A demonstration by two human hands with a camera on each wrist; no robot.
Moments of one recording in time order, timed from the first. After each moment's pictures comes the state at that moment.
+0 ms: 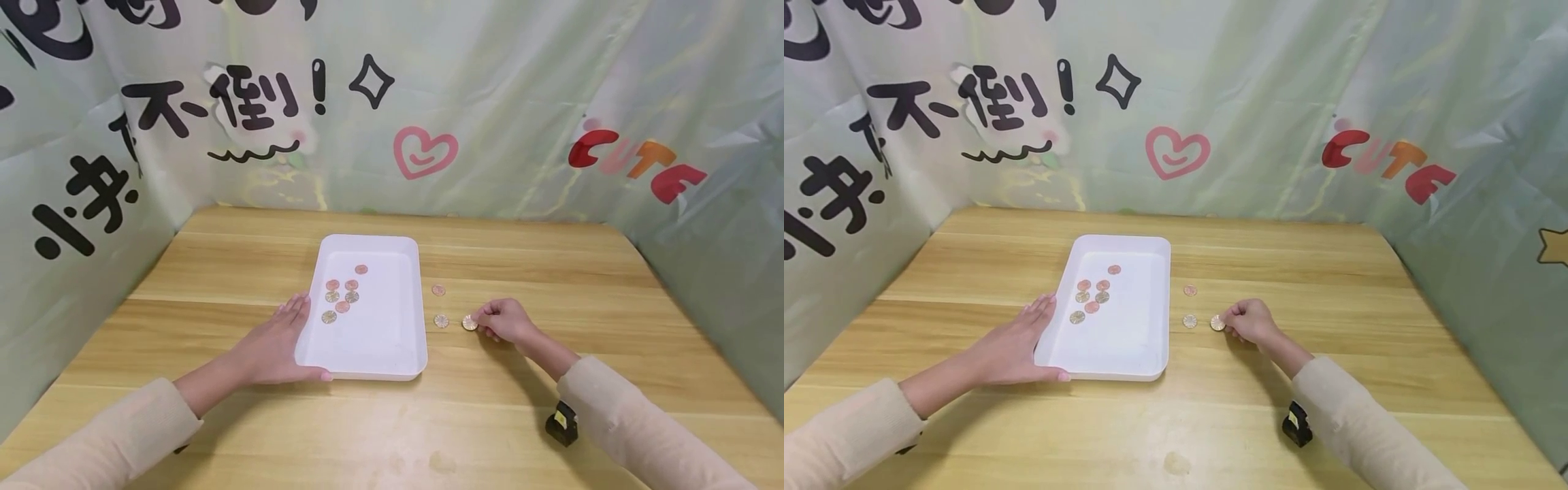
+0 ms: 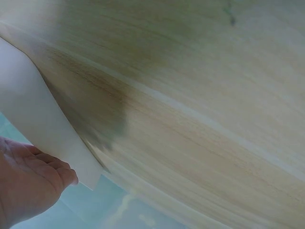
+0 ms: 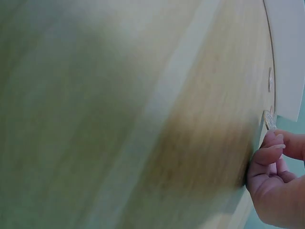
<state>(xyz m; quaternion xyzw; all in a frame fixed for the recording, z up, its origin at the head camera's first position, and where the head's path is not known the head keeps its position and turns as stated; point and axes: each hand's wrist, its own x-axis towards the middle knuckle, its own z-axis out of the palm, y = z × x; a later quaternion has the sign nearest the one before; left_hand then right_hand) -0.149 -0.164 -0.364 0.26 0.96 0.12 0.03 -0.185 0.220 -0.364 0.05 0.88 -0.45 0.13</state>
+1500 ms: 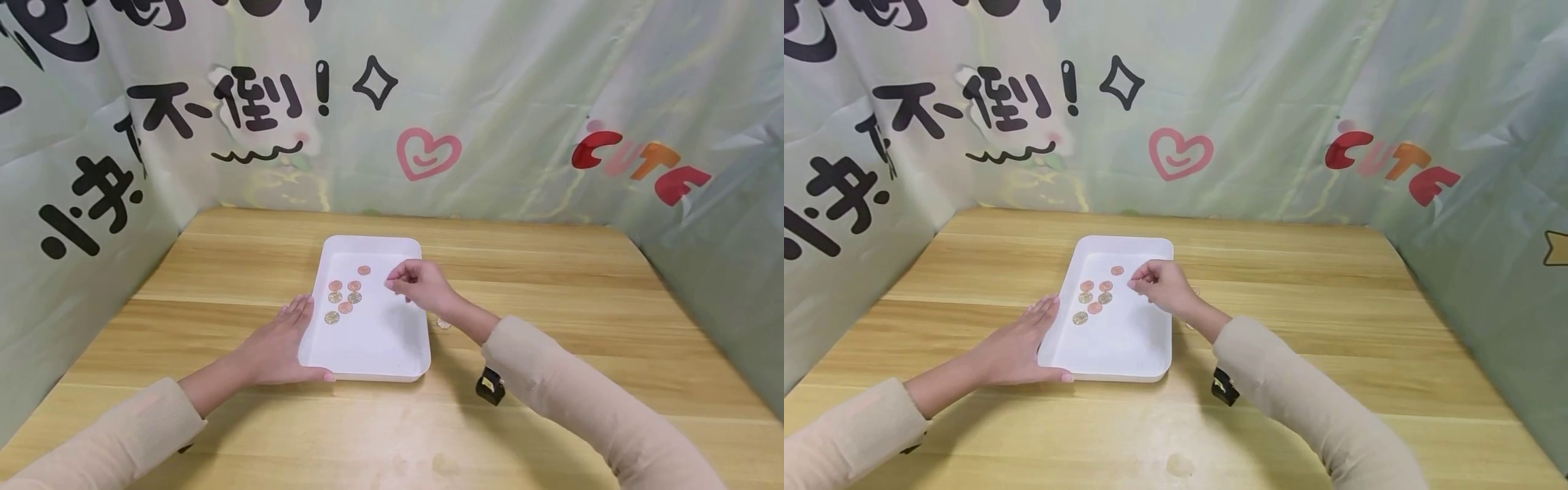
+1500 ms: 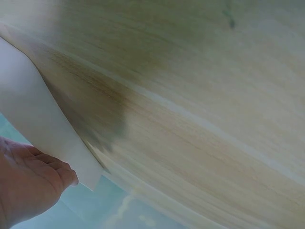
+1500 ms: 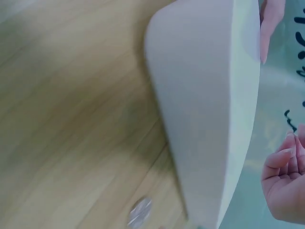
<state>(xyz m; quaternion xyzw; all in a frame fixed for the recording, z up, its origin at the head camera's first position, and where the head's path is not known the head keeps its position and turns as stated) -0.148 -0.163 -0.362 0.25 0.96 0.13 0.03 -0.211 0.101 -0.318 -0.14 0.85 -0.50 0.07</state>
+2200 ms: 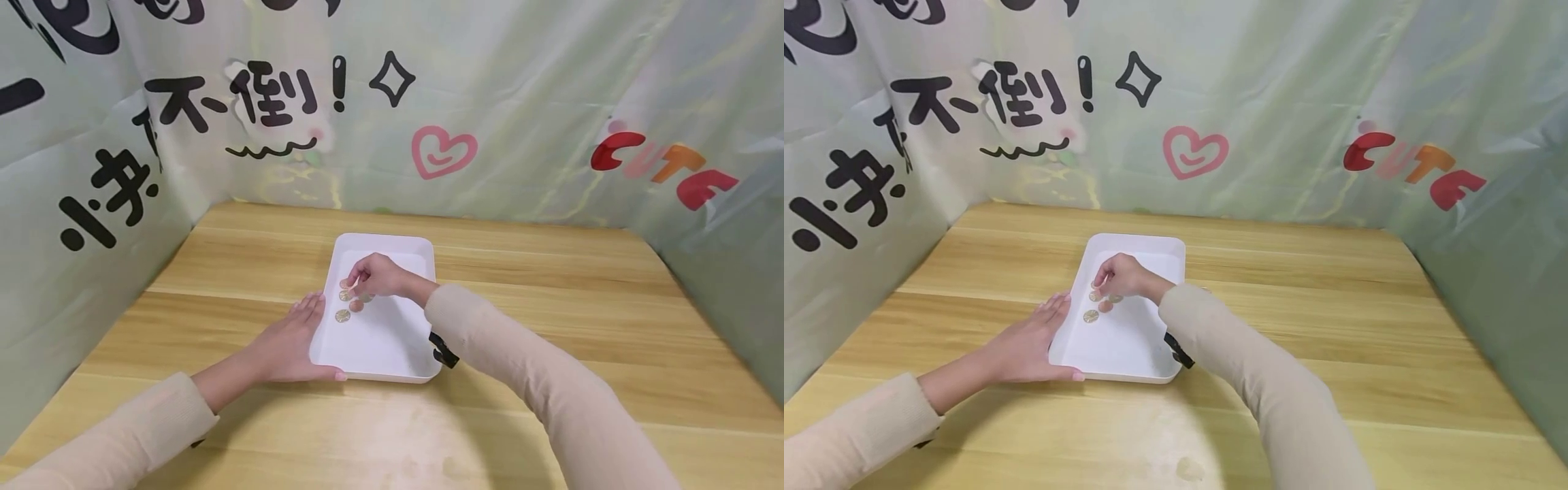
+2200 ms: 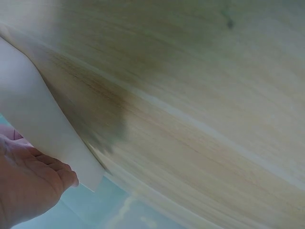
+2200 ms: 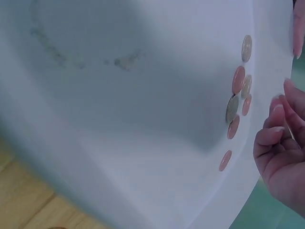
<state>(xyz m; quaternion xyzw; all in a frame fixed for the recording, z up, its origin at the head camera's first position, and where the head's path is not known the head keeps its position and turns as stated) -0.149 -0.166 -0.364 0.25 0.96 0.13 0.03 -0.260 0.024 -0.329 -0.23 0.88 -0.35 0.21</state>
